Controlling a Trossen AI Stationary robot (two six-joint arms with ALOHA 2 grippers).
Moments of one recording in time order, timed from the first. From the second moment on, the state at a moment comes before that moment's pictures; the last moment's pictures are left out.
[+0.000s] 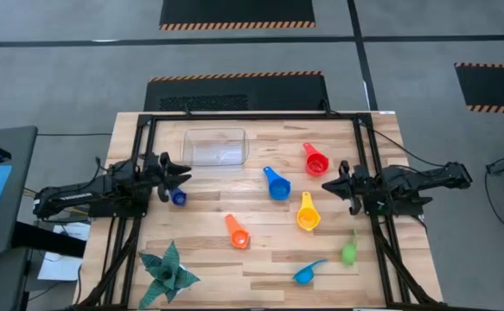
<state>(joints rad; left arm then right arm) 0.19 0.01 0.02 0.01 -0.01 -0.47 0.18 0.01 0.01 0.11 0.19 0.38</state>
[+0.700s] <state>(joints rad) 0.19 0.01 0.02 0.04 -0.24 -0.77 0.15 0.01 0.01 0.18 0.32 0.40</state>
